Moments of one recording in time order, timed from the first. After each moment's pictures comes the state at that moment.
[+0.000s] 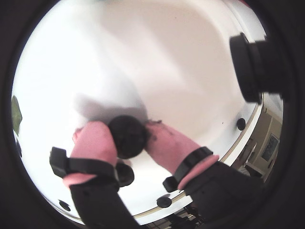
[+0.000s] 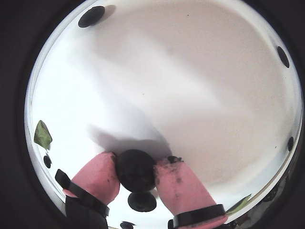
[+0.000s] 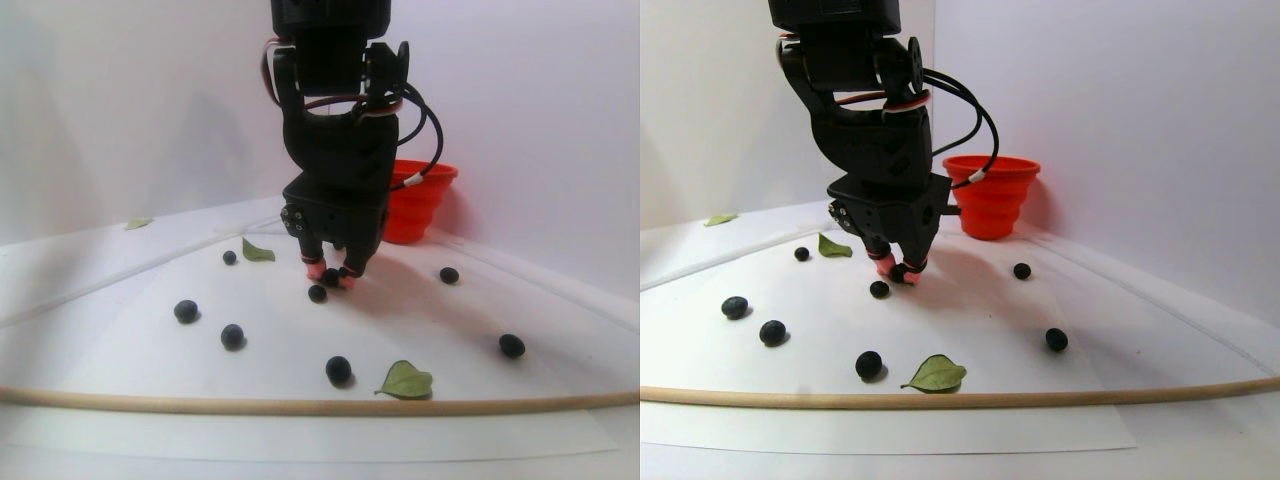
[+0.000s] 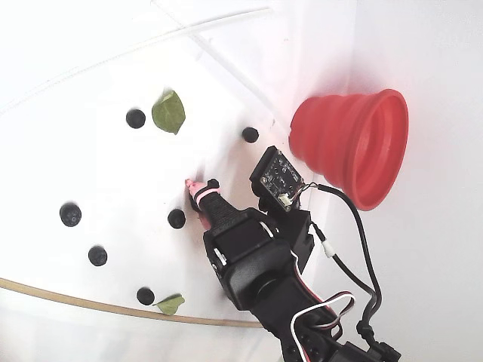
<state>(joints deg) 7.5 66.0 122.5 -24.3 -70.2</state>
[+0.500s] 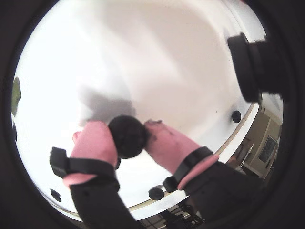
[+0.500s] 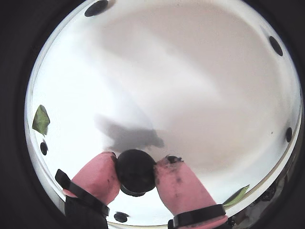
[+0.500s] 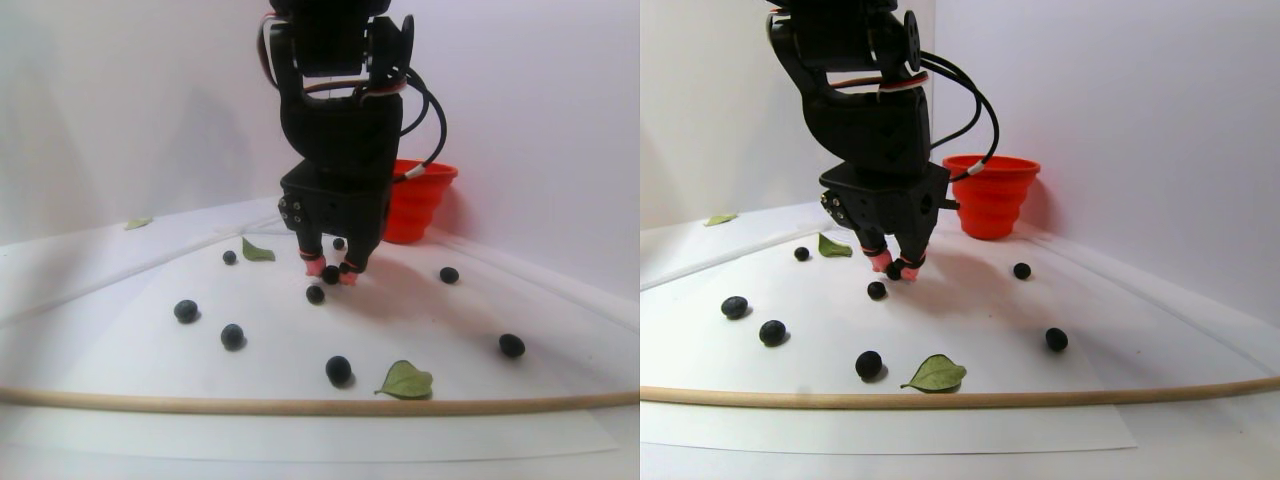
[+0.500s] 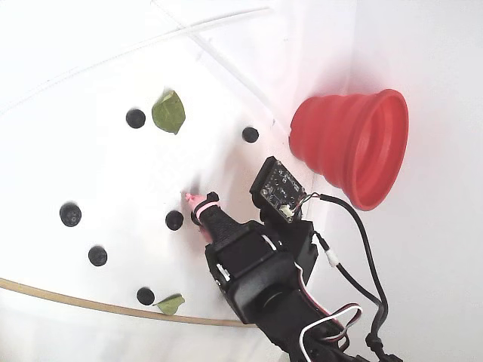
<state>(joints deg) 7.5 71.8 126.7 -22.4 -71.6</state>
